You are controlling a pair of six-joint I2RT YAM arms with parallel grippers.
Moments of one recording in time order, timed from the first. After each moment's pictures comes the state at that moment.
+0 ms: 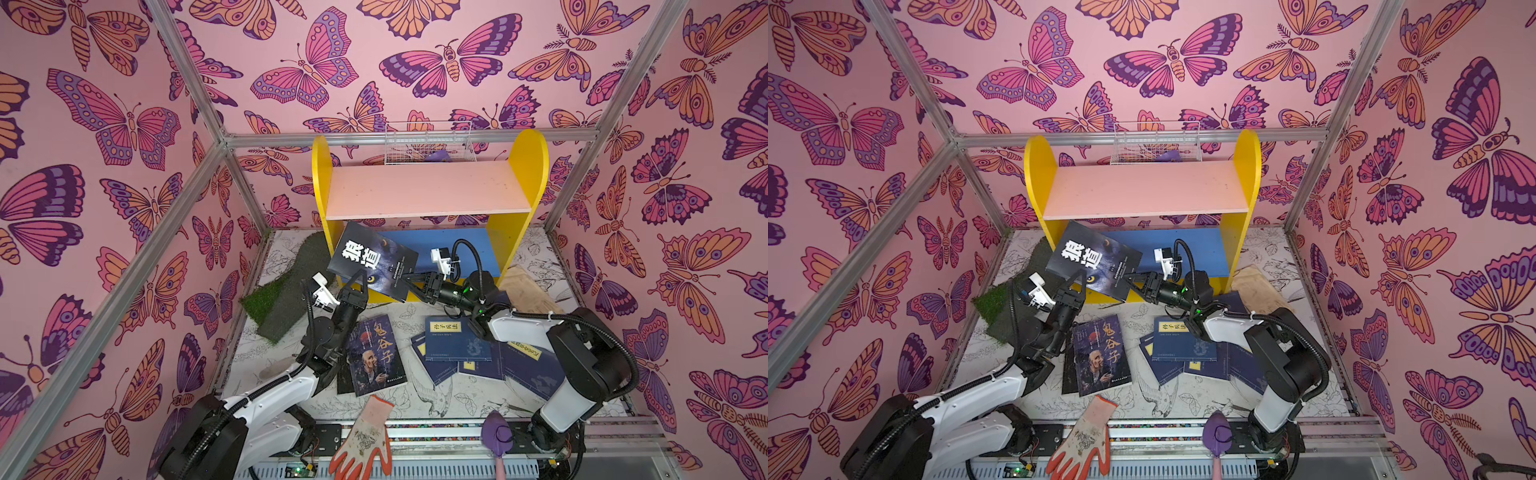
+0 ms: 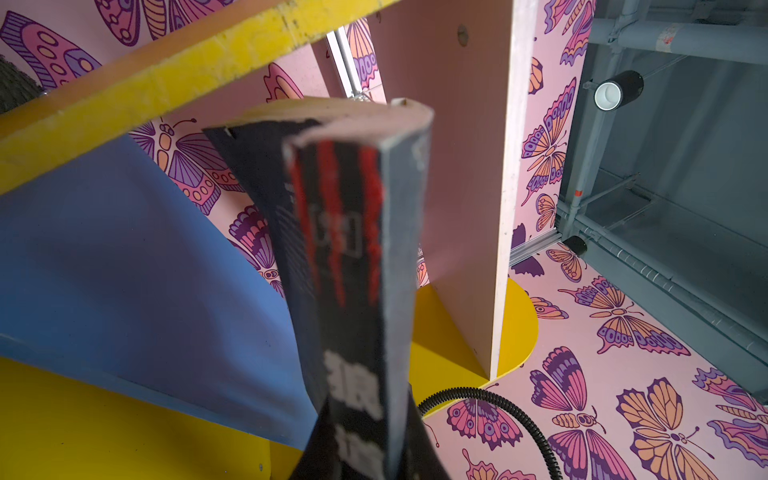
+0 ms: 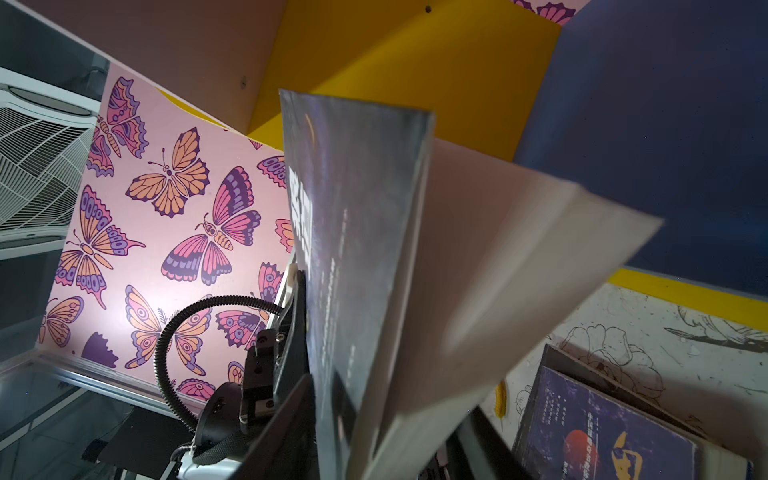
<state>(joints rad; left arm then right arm) -0.58 1.09 0.36 1.01 -0.23 -1.11 0.60 1.69 0.79 1.04 -0.67 1.31</state>
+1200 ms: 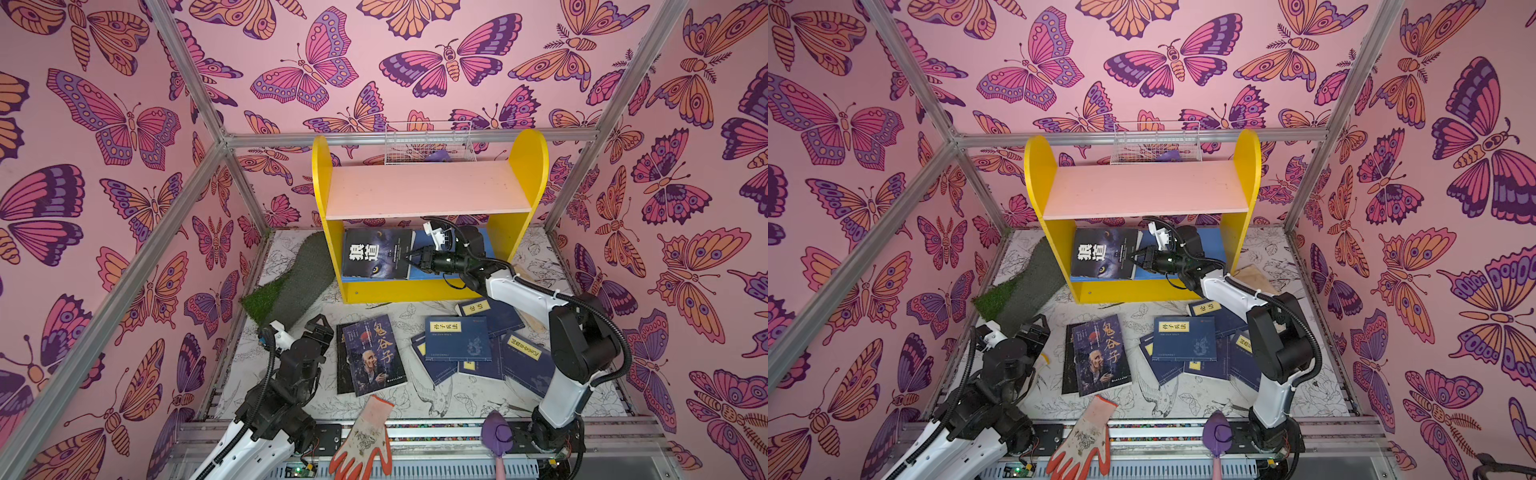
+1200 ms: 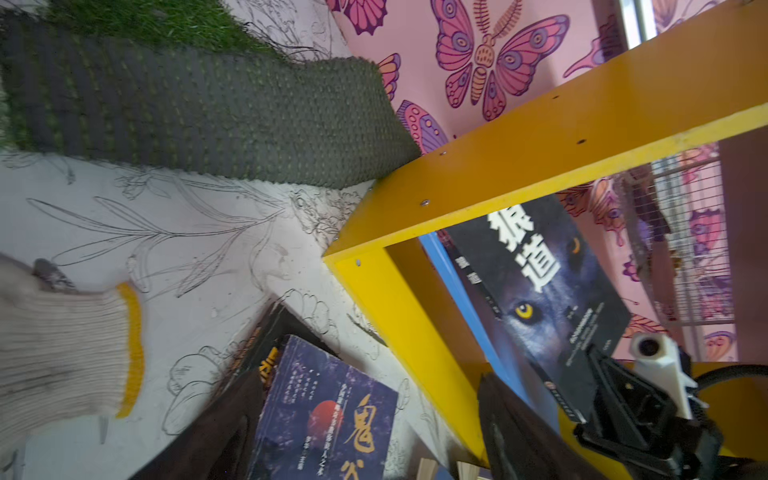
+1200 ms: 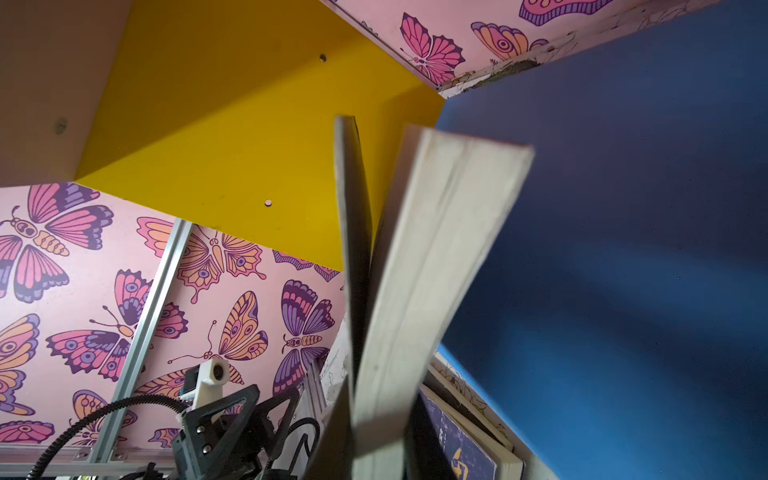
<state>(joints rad) -0.60 0.38 0.47 -0.60 -0.58 -1.31 0.48 1.82 1.32 0.19 -0.73 0.81</state>
